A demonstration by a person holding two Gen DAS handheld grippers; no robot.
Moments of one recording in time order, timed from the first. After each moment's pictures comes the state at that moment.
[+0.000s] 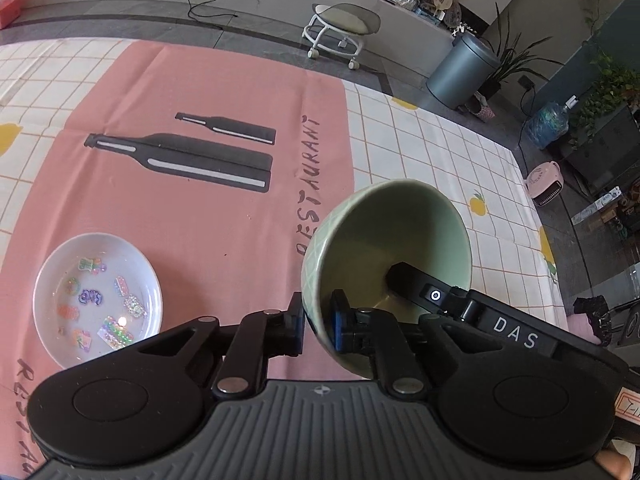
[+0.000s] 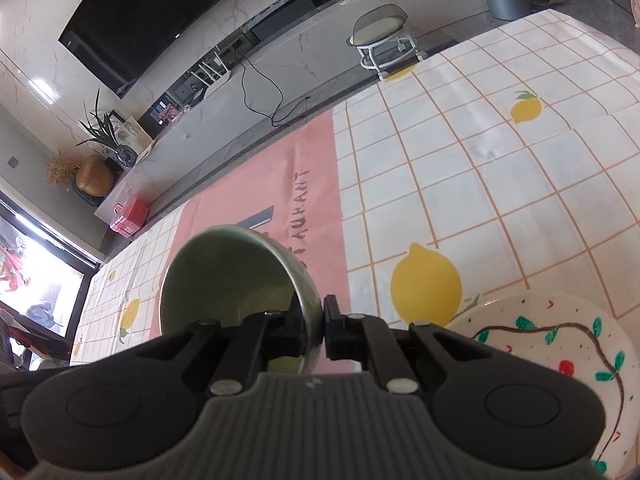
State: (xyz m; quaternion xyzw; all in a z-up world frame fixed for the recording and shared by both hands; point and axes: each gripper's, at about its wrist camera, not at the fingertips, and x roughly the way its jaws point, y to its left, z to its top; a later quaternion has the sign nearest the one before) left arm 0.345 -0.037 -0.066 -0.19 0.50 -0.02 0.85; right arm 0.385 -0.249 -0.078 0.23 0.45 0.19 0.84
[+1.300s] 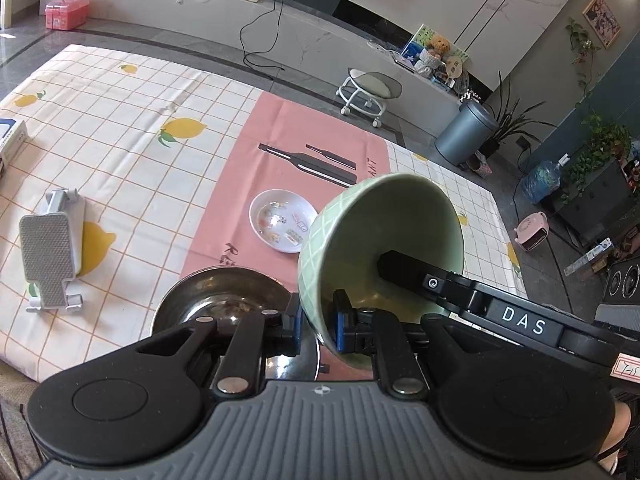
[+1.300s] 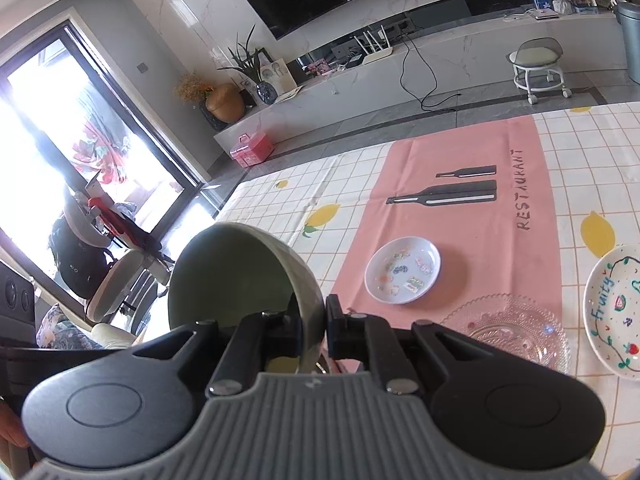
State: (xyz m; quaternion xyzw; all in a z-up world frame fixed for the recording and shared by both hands) left arm 0.129 0.065 0.024 -0.23 0.42 0.02 0.87; right arm 0.216 -0.152 0.035 0.14 0.42 0.38 0.82
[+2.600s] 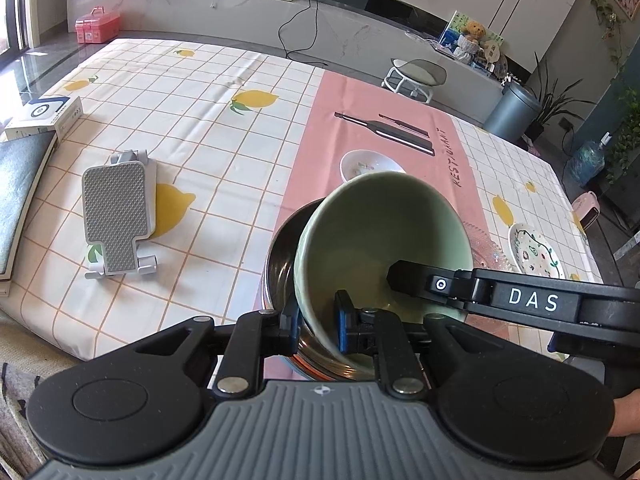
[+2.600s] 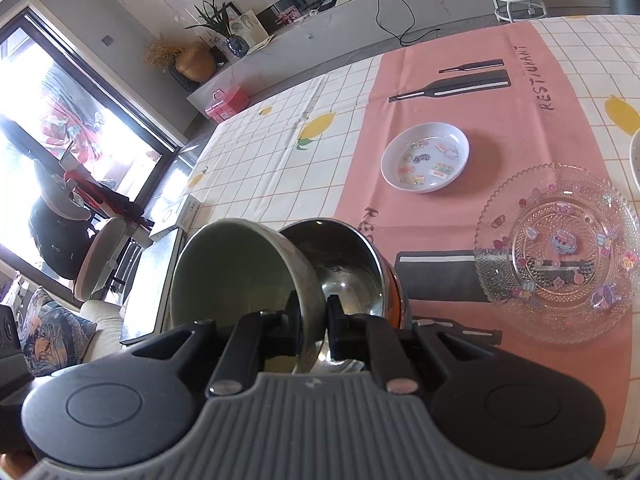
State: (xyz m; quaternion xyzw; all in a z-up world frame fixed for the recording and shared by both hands) left arm 0.085 0.088 -0.030 -0.17 0.44 0.07 0.88; right arm 0.169 -0.096 -0.027 0.14 0.49 0.34 0.79
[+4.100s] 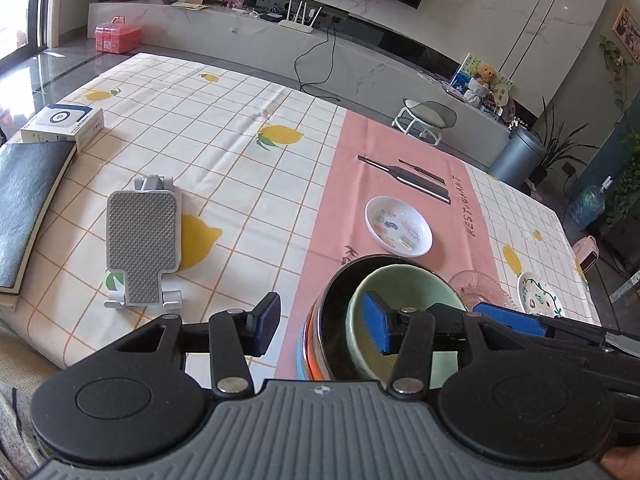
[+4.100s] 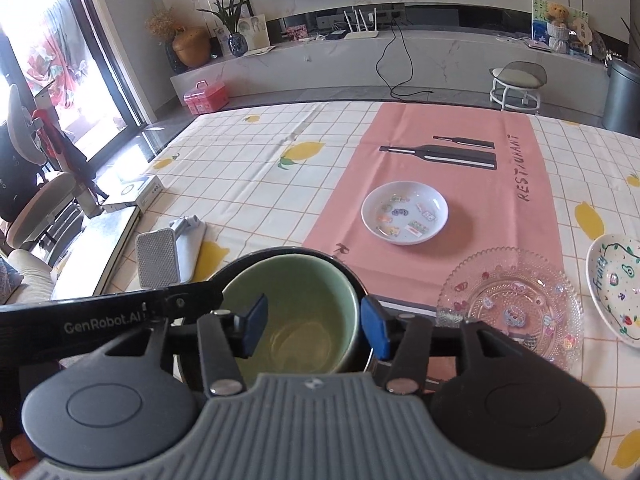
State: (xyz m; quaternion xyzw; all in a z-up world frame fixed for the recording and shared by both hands) left arm 0.079 0.125 -0.026 -0.21 0.39 0.09 0.89; right arm 0.145 -0.069 -0.001 -0.01 0.42 0.31 0.85
